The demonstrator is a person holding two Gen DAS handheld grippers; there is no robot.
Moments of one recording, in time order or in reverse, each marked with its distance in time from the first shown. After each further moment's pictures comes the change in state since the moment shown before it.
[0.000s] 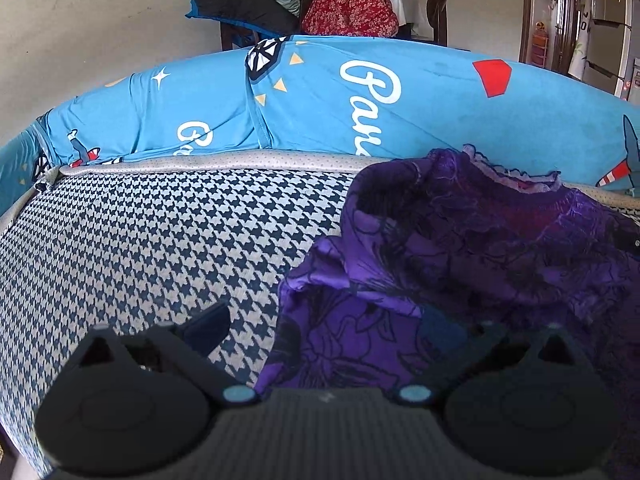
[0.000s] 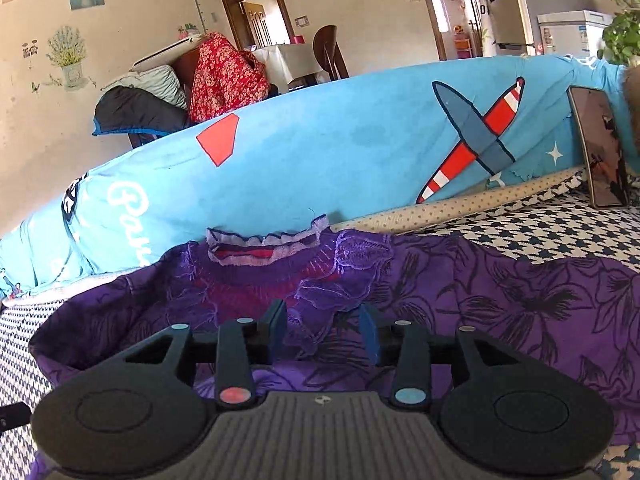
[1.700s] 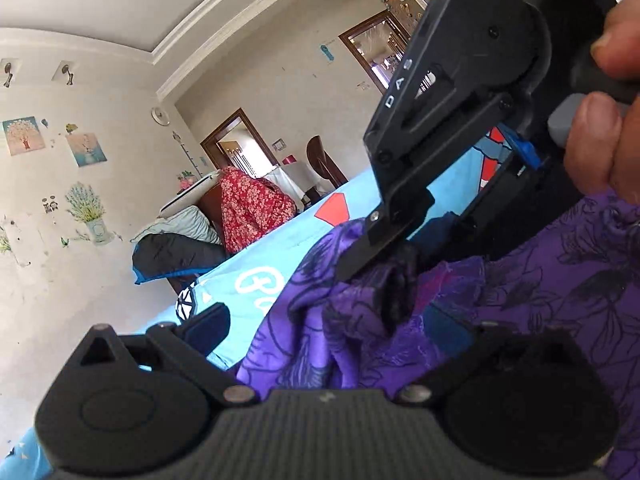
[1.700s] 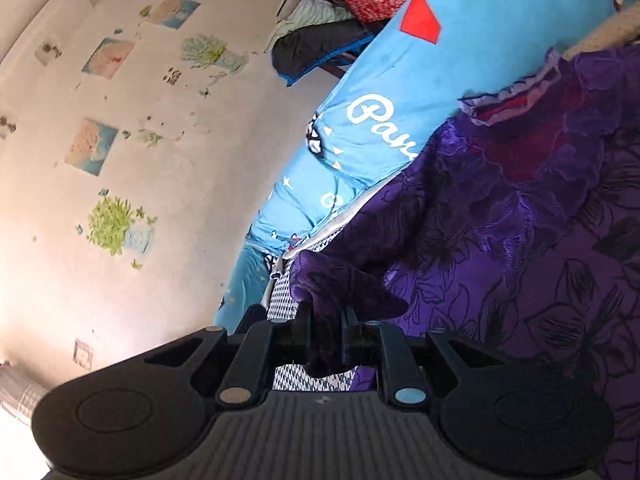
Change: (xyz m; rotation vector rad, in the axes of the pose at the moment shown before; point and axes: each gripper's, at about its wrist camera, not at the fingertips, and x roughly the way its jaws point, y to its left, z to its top) left arm -0.063 -0.135 -0.068 0.590 -0.583 -0.004; right arm -0.019 0.018 0.000 0.392 0.356 0.831
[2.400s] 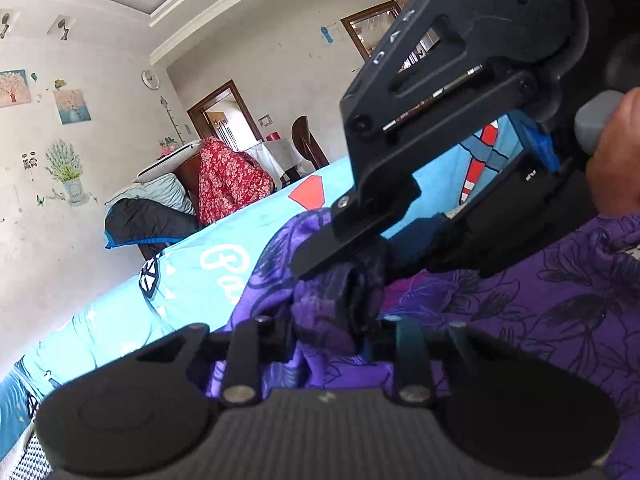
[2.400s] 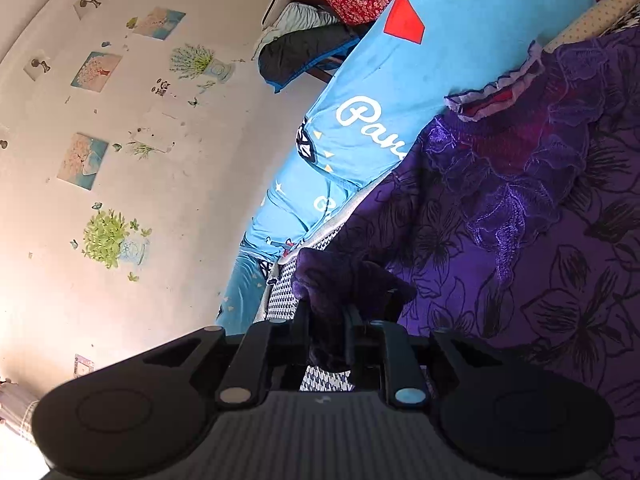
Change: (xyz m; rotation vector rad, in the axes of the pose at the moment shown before) left arm 0.021 0.001 -0.002 -0.082 0.047 -0.033; right arm -0.001 0.005 -0.006 0.018 -0.004 0.001
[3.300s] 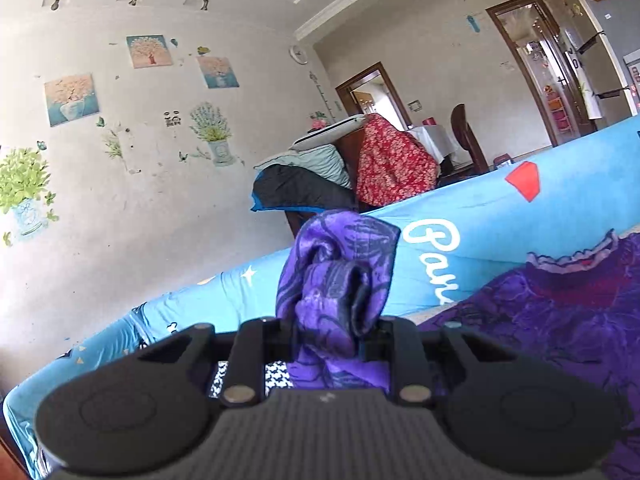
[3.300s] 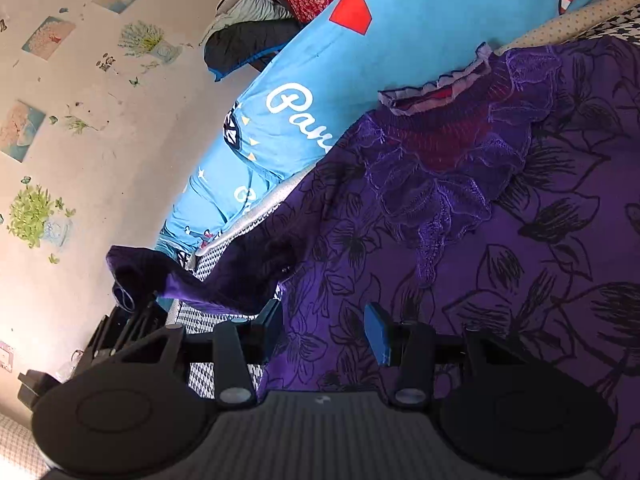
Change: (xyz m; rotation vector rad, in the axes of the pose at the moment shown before) left arm -0.005 0.132 -0.028 -0.166 0.064 0.447; right arm 0.023 -0.017 -0.017 -0.085 0.016 -0.260
